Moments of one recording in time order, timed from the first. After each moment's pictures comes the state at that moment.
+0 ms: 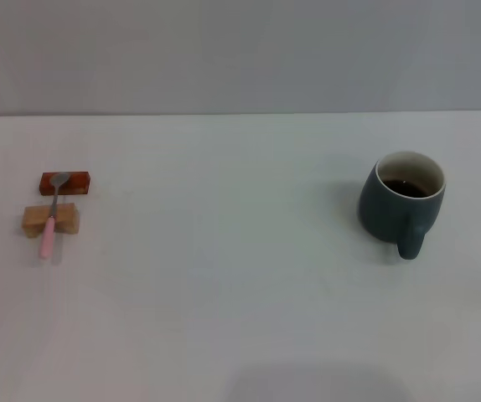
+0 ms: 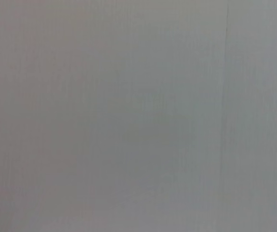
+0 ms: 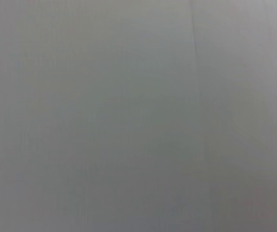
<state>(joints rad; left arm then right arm) -0.22 -2.08 -1.32 -0.26 2.54 1.18 -0.13 0.20 2.08 0.94 0.19 -1.83 -1.53 -0.05</state>
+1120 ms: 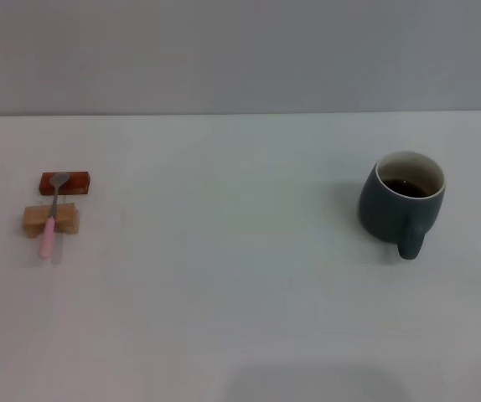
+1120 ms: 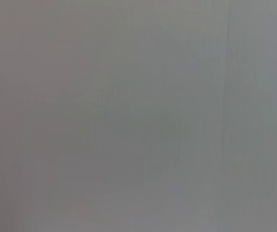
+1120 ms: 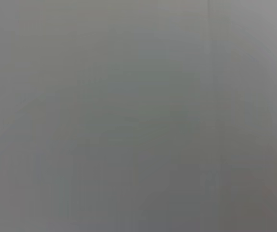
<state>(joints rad) -0.19 -2.08 -1.30 -0.26 2.54 1.20 -0.14 0.24 2.08 0.95 0.16 -1.83 -1.41 -0.04</state>
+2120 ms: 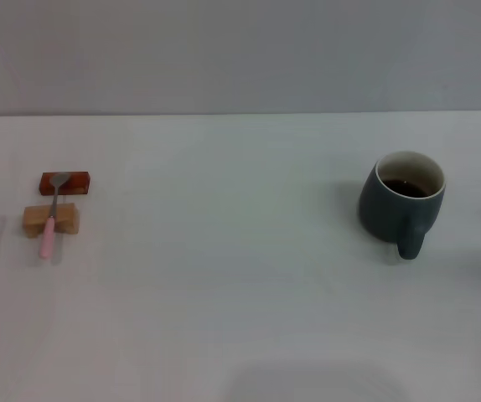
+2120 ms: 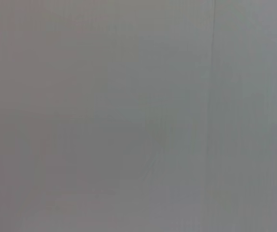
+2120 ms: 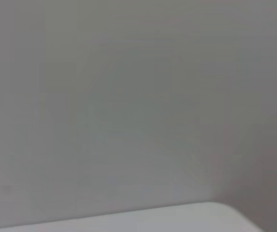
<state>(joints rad) -0.21 -2.08 -1.29 -0.26 2.55 1.20 -0.14 0.55 2.04 1.01 0.08 -1.97 -0.78 -0.05</state>
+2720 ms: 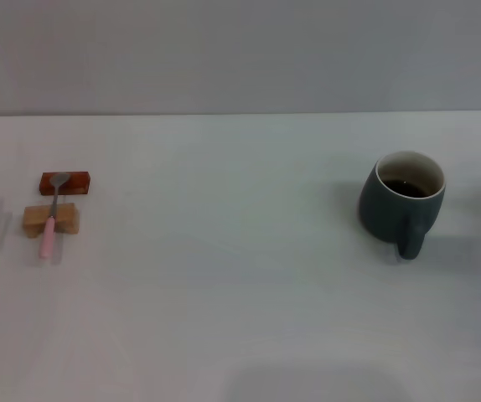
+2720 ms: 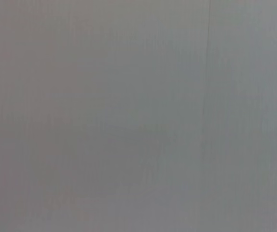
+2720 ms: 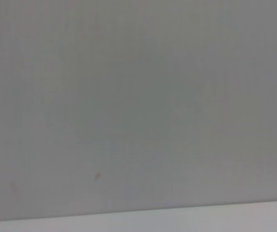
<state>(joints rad) -0.22 -2.08 -1.29 -0.27 2.55 1.21 -0.14 0.58 2.06 0.99 0.14 -2.04 -0.72 -0.05</state>
